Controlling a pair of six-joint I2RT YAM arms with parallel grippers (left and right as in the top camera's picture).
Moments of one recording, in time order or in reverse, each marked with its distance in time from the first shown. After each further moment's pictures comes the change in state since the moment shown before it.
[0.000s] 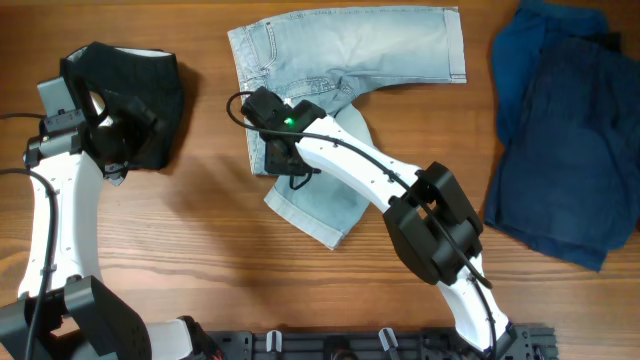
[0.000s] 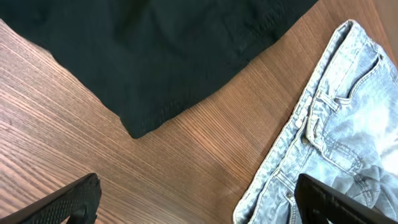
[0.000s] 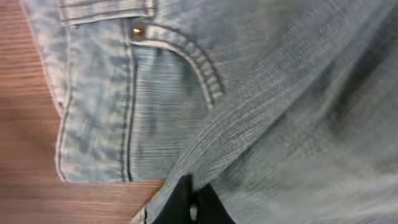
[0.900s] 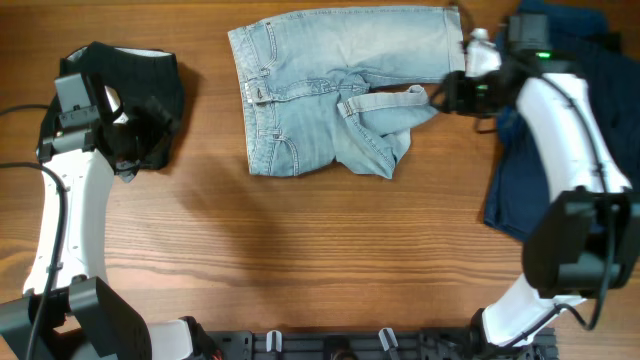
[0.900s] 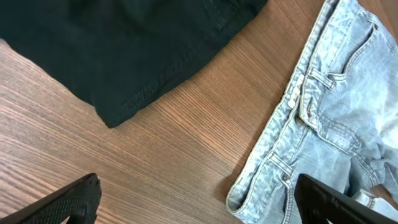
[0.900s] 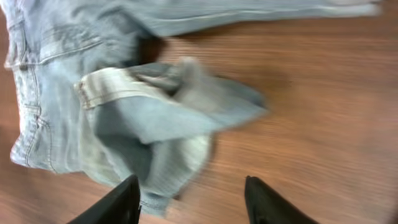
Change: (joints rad) left arm -0.064 0.000 0.000 -0.006 0.008 0.024; right arm -0.773 -0.377 -0.257 0.027 -0.386 -0.734
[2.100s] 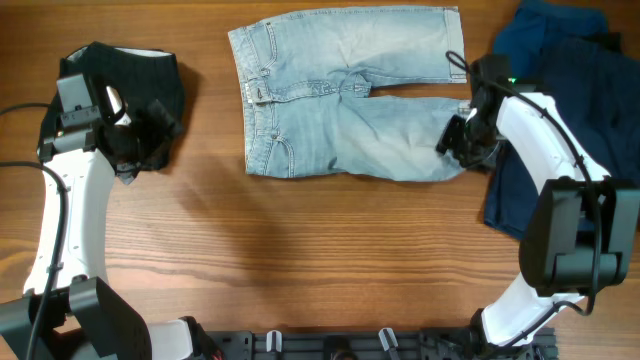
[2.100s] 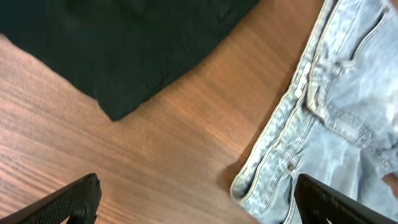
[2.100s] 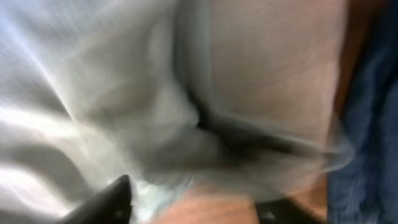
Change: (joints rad) left arm -0.002 0.000 0.000 -0.030 0.000 0.042; right arm -0.010 0.010 -0.224 -0.112 0.281 0.437
